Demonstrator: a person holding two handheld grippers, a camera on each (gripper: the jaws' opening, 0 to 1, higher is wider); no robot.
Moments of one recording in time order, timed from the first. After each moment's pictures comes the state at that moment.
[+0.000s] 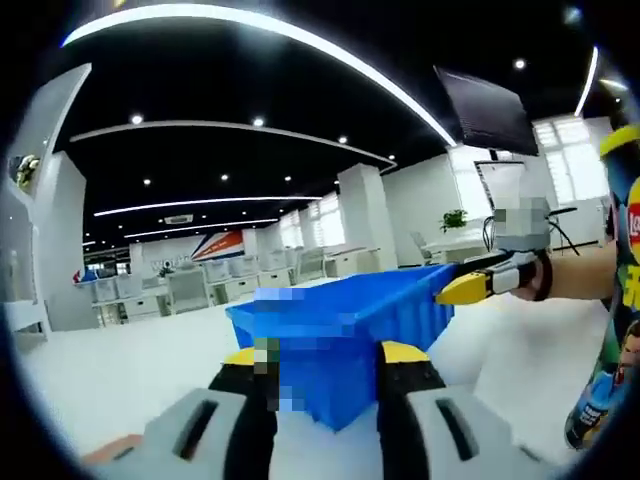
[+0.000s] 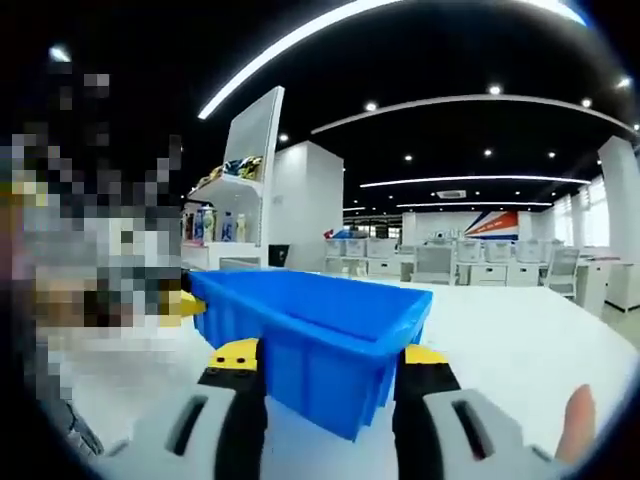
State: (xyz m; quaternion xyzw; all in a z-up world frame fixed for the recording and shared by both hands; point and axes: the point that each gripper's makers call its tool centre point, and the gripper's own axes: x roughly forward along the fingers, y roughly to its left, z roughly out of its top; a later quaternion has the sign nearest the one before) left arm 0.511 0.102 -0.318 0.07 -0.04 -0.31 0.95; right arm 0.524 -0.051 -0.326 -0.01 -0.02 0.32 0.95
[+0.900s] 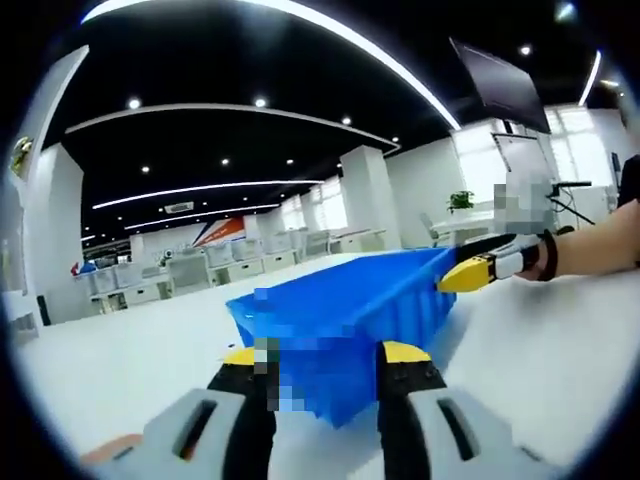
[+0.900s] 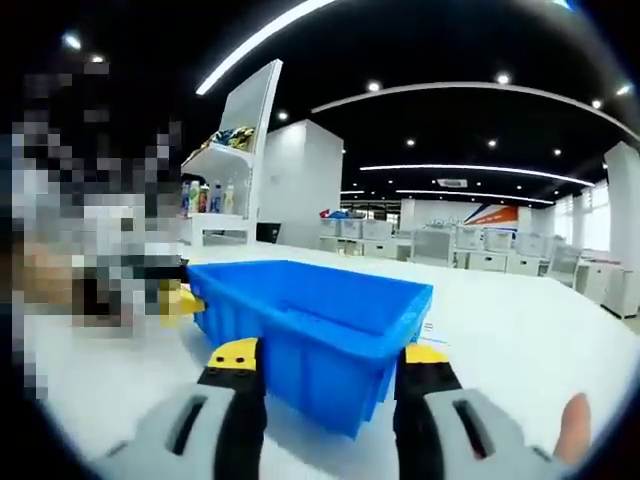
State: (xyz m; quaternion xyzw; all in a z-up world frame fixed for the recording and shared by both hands) left arm 0.580 0.111 -0.393 0.11 0.00 -0.31 0.95; right arm 0.594 -0.038 -0.395 -0.05 0.03 0.31 0.95
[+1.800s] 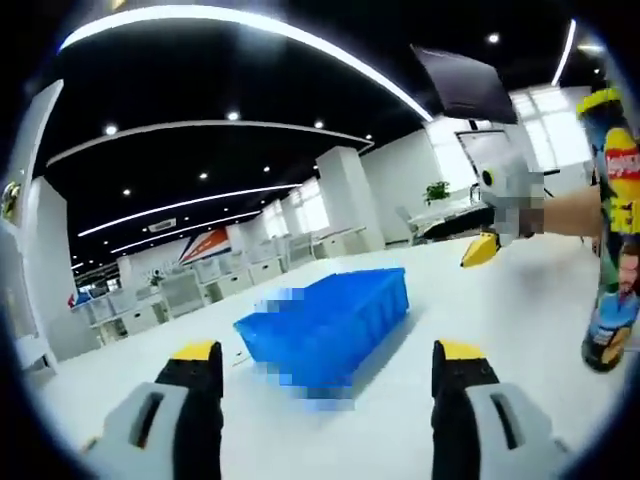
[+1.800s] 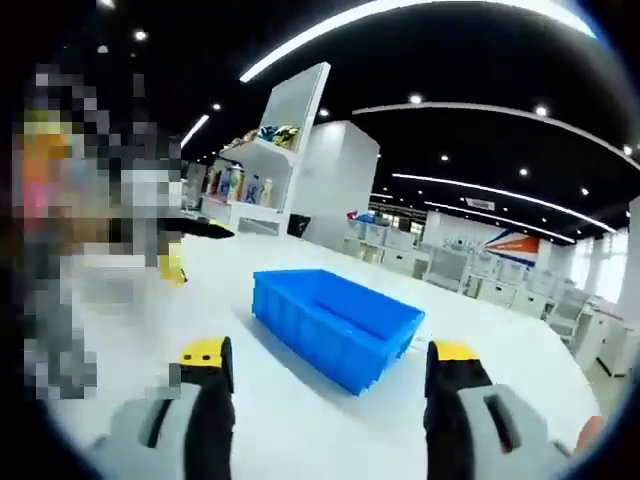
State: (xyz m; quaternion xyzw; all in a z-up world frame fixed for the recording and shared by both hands) left arm 0.458 0.132 -0.329 0.14 -0.01 -0.37 0.92; right arm 0.465 -0.077 -0.325 -0.16 -0.01 0.38 0.91
